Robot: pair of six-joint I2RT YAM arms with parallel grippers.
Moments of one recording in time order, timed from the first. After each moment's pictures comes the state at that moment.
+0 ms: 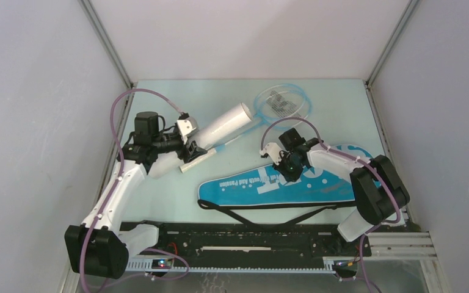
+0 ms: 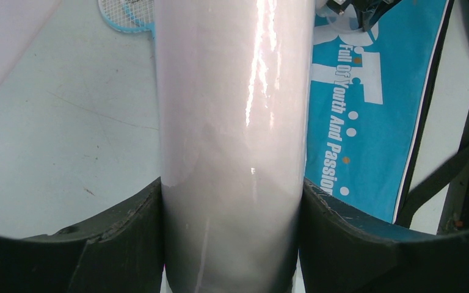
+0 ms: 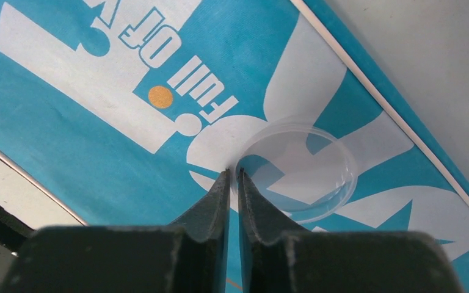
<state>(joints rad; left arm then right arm) -0.12 1.09 0.91 -0.43 0.86 0.65 0.52 1.59 0.93 -0.61 -0.19 -0.50</state>
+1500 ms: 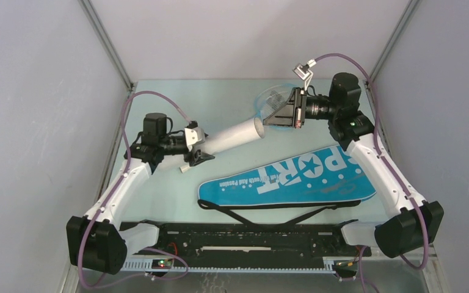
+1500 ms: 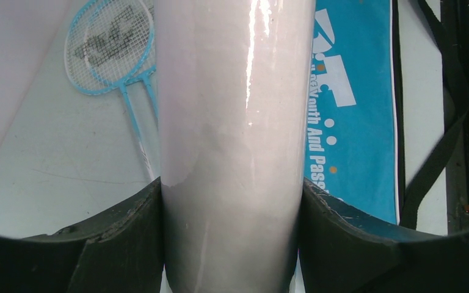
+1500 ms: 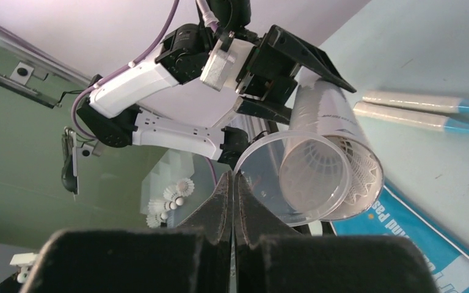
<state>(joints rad) -0.19 1.13 0.88 -0.39 1.00 0.82 0.31 1.29 1.29 -0.09 -1.13 0.70</state>
